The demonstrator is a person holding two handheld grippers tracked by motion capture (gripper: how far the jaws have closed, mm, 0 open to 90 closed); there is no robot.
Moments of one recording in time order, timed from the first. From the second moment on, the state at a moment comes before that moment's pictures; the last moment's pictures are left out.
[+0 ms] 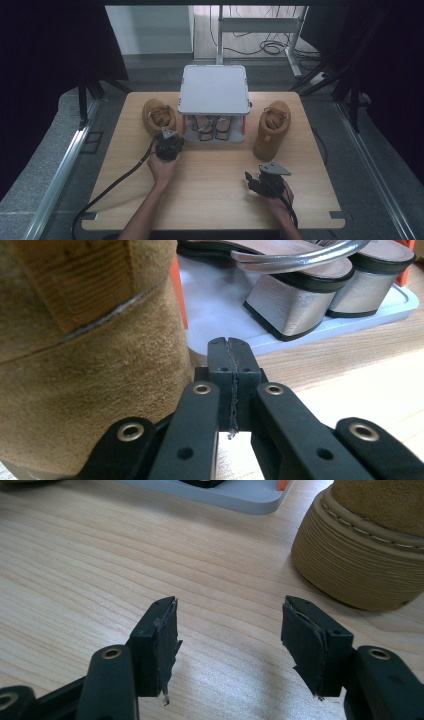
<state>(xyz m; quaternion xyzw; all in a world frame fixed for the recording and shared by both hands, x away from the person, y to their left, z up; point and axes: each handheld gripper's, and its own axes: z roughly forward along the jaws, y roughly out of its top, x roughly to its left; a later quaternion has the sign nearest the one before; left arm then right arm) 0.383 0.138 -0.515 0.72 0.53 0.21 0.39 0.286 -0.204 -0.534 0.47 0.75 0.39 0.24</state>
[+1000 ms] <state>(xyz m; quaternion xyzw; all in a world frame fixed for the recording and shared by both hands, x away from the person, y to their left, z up) 0.365 0.164 -0.516 0.72 0.54 0.20 0.40 0.286 -0.204 -0.534 0.47 0.75 0.39 0.24</state>
